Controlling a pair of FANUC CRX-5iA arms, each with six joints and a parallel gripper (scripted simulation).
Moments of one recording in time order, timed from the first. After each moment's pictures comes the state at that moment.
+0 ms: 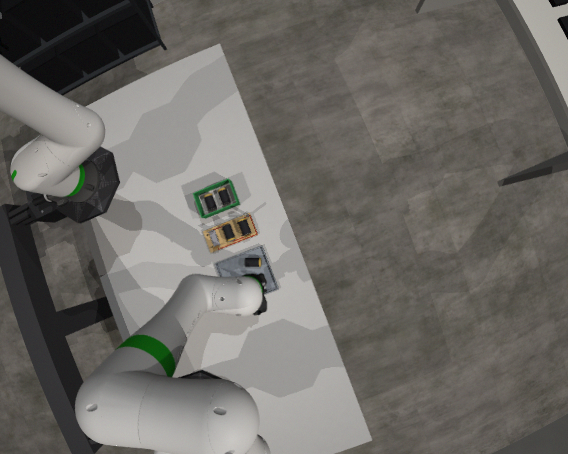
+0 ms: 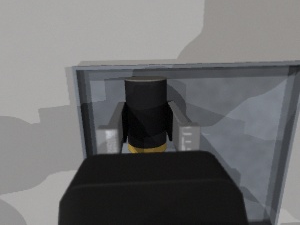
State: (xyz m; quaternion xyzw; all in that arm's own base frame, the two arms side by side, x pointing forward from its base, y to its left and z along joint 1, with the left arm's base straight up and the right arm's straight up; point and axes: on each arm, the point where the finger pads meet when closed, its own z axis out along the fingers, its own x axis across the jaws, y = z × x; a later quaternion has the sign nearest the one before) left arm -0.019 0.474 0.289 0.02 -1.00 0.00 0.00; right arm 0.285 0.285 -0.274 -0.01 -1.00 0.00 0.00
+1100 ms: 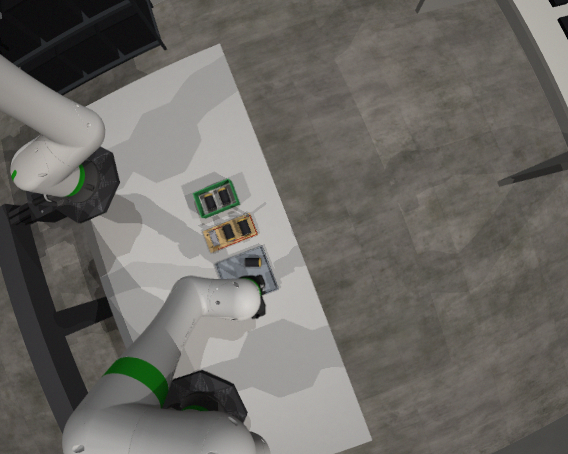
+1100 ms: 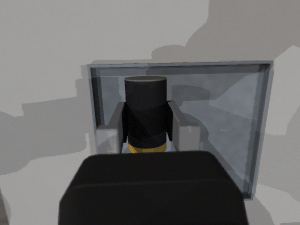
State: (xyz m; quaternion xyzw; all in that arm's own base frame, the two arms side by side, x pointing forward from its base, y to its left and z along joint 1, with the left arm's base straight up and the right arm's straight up) left arm -0.019 0.474 0.289 0.02 -1.00 0.00 0.00; right arm 0.285 0.285 -0.229 -0.01 -1.00 0.00 0.00
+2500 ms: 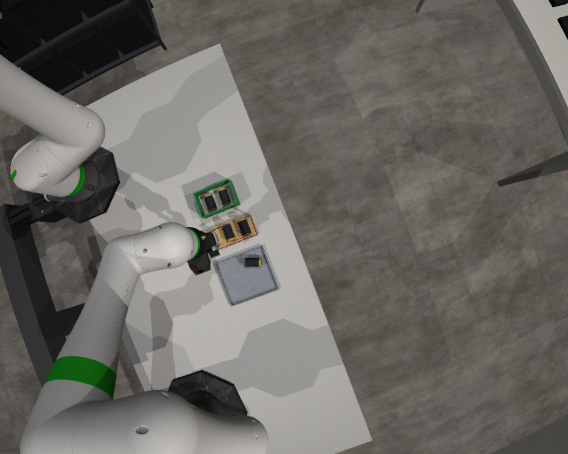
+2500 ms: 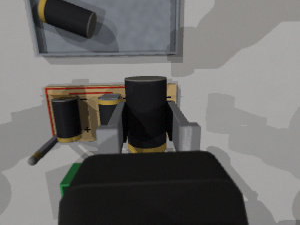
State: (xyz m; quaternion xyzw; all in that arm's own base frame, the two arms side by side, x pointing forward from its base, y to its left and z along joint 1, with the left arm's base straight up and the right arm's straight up) left arm -0.019 0.474 0.289 0.02 -1.00 0.00 0.00; right arm 0.200 0.477 -0.147 -0.01 -1.00 0.00 0.00
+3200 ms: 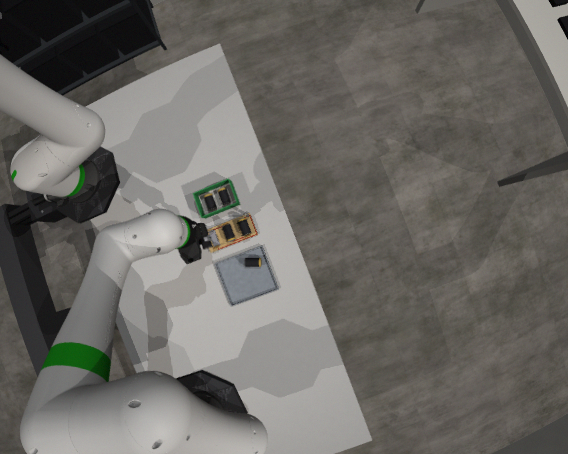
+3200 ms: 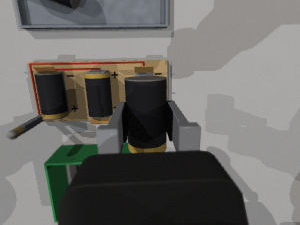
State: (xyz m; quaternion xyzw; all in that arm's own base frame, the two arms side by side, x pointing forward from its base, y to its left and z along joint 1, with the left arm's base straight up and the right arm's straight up) left arm -0.019 0.474 0.289 0.02 -1.00 0.00 0.00; right arm 0.186 0.515 -0.149 -0.01 -1.00 0.00 0.00
